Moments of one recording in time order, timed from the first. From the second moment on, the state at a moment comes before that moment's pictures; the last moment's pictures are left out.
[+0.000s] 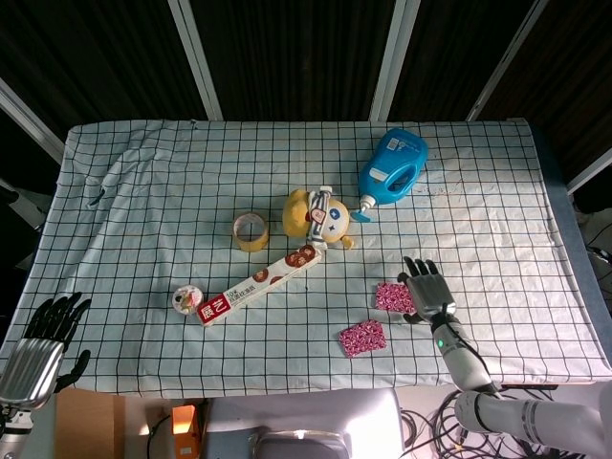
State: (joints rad) left arm -0.09 -1.12 0.04 -1.59 1.64 1.51 0.06; right arm 0.69 -1.46 0.05 -1.59 -0.70 1.01 -0.65
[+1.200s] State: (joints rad) left arm -0.09 -1.12 0.04 -1.59 1.64 1.50 0.06; right arm 0.71 -1.47 0.06 -1.56 -0.65 0.98 -0.65
